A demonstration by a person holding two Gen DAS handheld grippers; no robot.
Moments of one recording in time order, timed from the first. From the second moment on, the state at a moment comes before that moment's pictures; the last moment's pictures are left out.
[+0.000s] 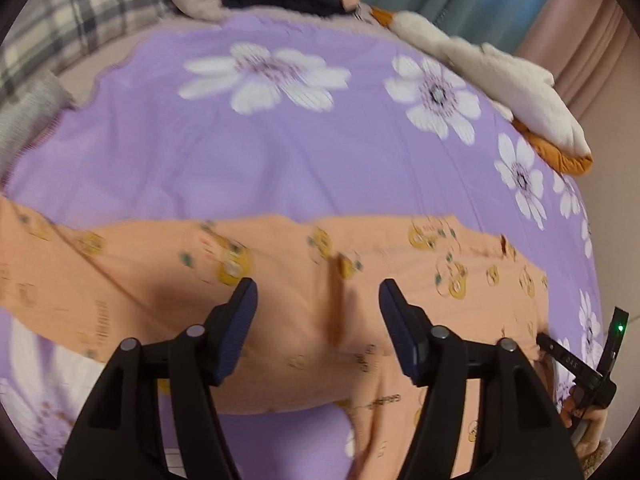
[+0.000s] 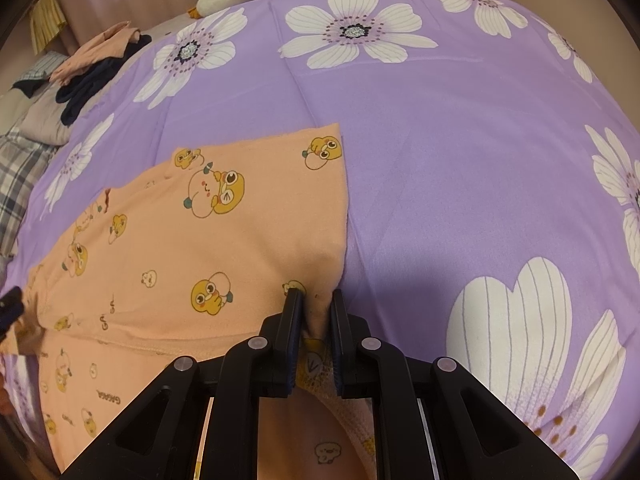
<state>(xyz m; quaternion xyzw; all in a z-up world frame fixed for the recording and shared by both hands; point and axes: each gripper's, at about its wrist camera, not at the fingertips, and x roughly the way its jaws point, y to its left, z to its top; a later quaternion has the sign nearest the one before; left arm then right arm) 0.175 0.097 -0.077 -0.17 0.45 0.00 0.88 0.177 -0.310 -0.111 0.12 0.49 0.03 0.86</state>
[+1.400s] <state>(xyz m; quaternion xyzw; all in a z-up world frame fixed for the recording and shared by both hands) 0.091 0.310 -0.087 -0.41 0.36 0.25 0.80 0.082 -0.240 0.005 0.14 0.35 0.08 0.92</state>
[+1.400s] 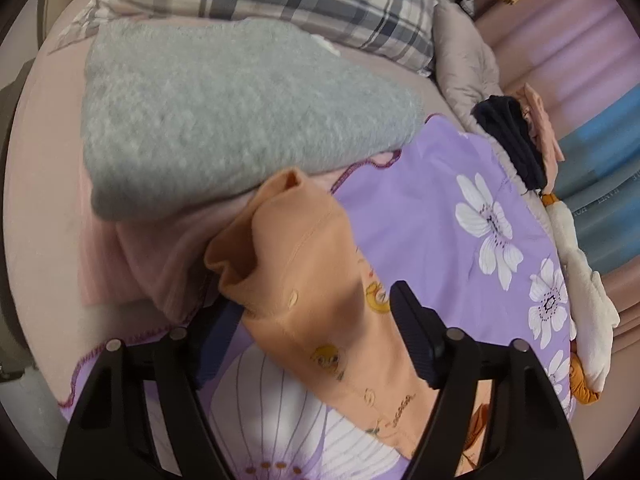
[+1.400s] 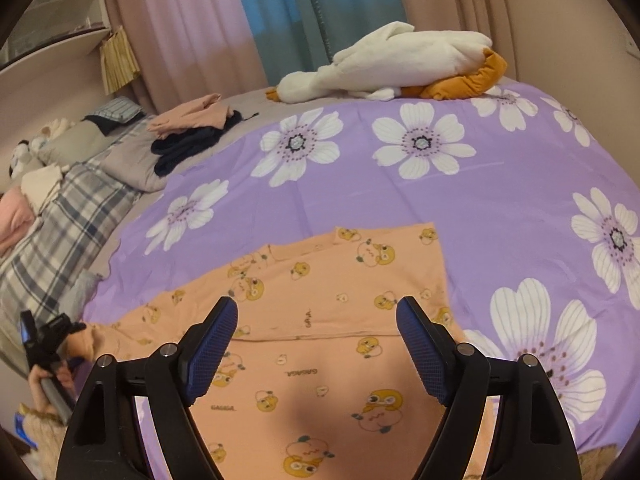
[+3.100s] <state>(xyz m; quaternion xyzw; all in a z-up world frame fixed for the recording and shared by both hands) 0.158 0.043 -0.096 -0.20 0.44 -0.12 0.87 0.080 -0.250 -0.020 0.17 0.38 0.07 0.91</state>
